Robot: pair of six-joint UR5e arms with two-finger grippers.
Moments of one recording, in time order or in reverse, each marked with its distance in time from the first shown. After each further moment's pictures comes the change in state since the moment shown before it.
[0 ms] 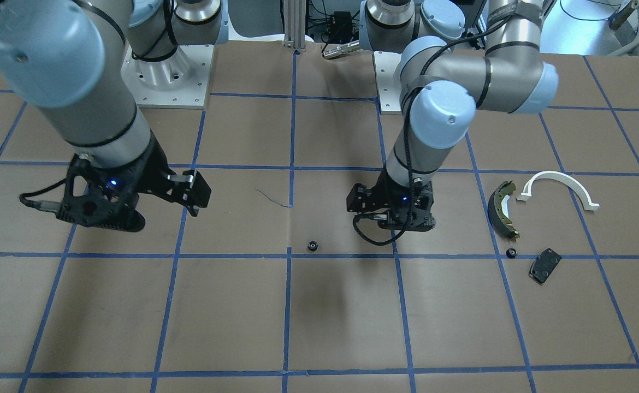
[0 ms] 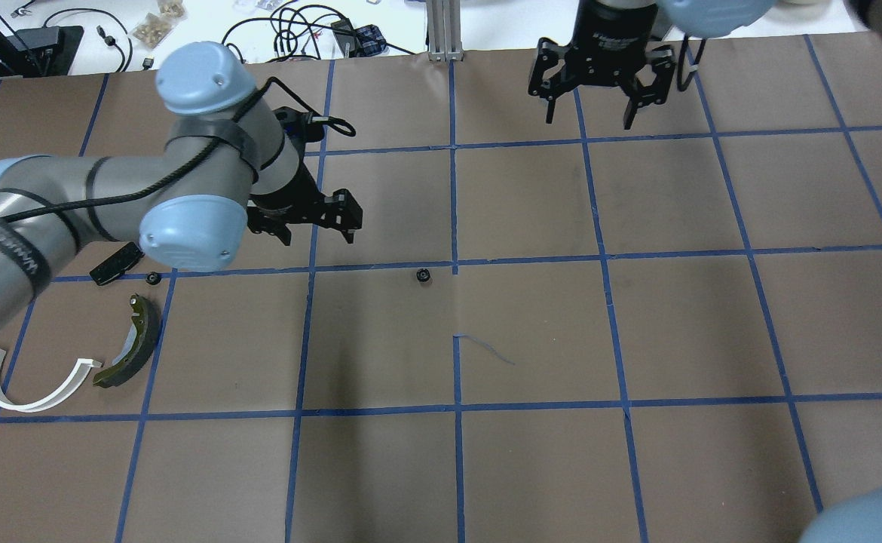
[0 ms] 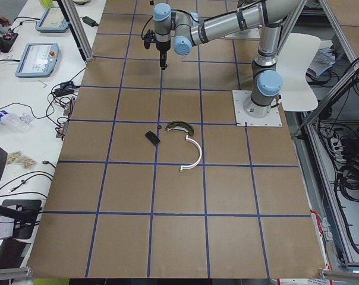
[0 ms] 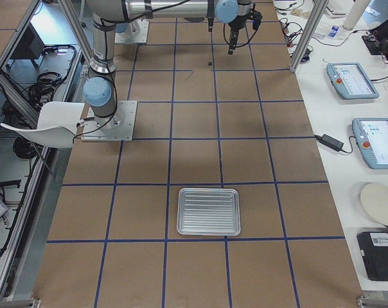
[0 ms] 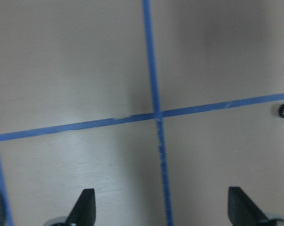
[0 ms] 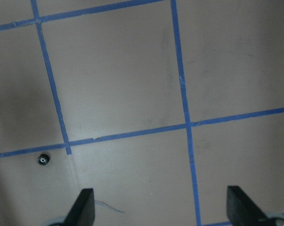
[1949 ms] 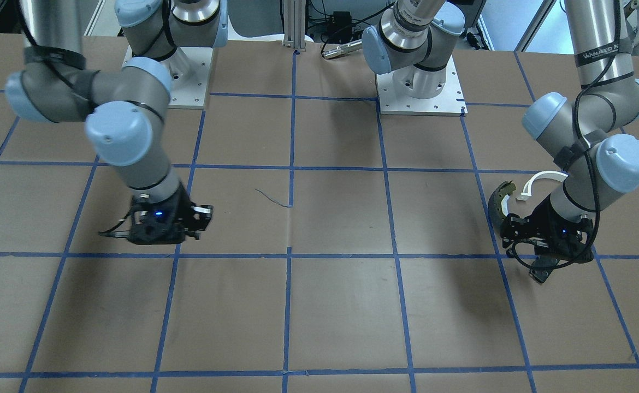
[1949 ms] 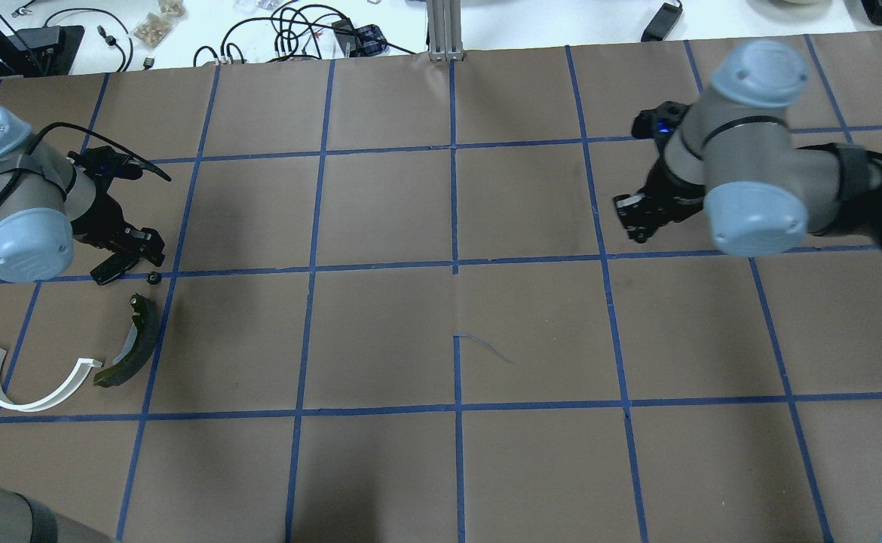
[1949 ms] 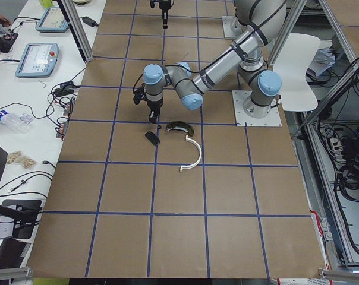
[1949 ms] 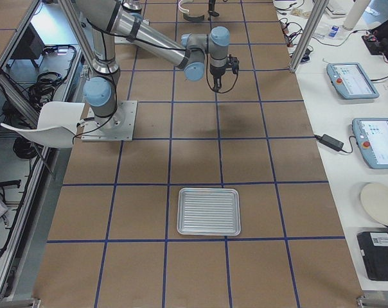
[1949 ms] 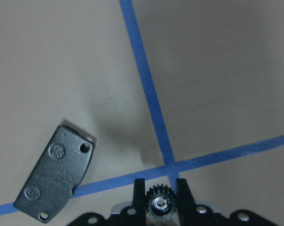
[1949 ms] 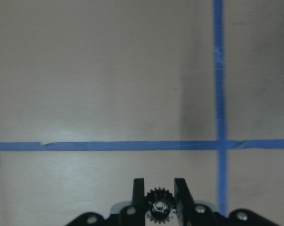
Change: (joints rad) left arm 0.555 -0.057 -0.057 0.120 0.067 0.791; right arm 0.017 0.008 0.648 -0.790 0.053 -0.057
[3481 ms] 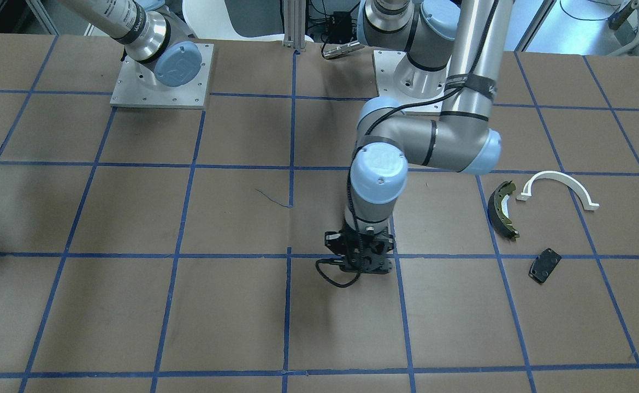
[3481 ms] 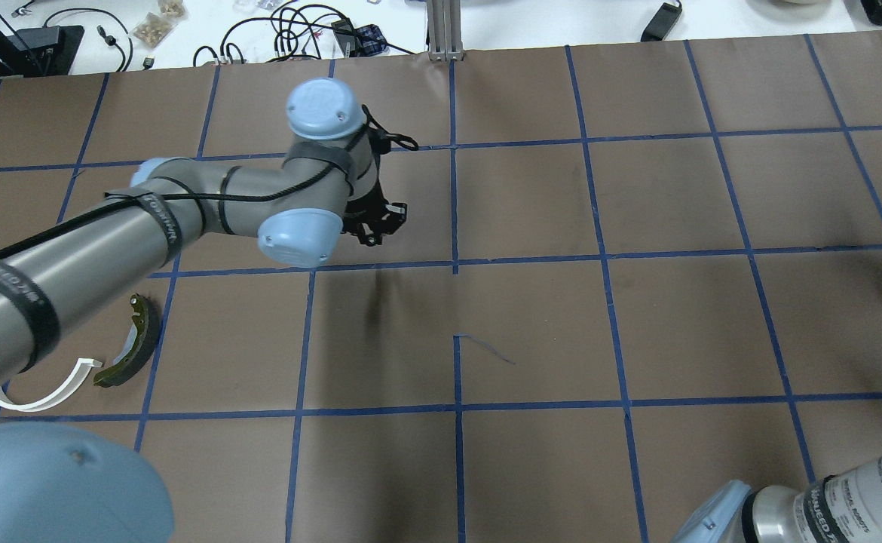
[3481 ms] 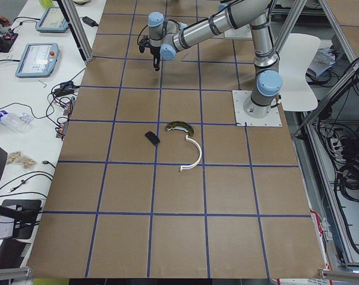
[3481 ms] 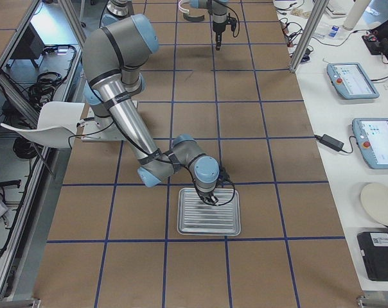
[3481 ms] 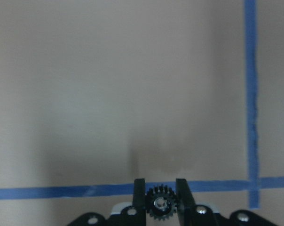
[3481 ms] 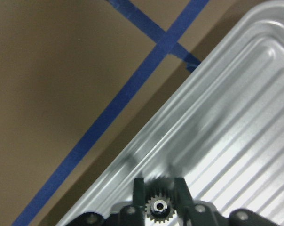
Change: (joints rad) left arm -0.562 -0.122 0.133 -0.010 0.041 -0.720; right arm -1.054 0.238 -0.195 0.039 -0.017 -1.795
